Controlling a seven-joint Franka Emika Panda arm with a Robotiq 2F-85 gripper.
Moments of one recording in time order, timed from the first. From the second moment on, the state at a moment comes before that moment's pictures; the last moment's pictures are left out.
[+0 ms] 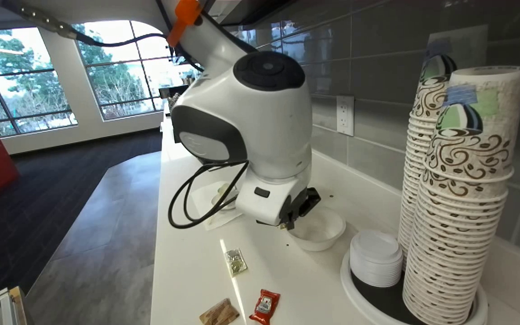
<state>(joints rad) -0.26 0.29 -0.31 -2.19 0.89 2.48 0.92</state>
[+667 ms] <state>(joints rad) -0.20 0.37 -0.30 -2.13 0.89 2.66 1.22</state>
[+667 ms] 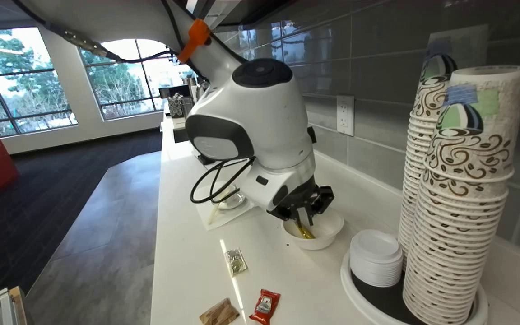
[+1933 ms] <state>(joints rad) -0.22 -0.03 -0.35 -2.58 0.10 2.65 1.13</state>
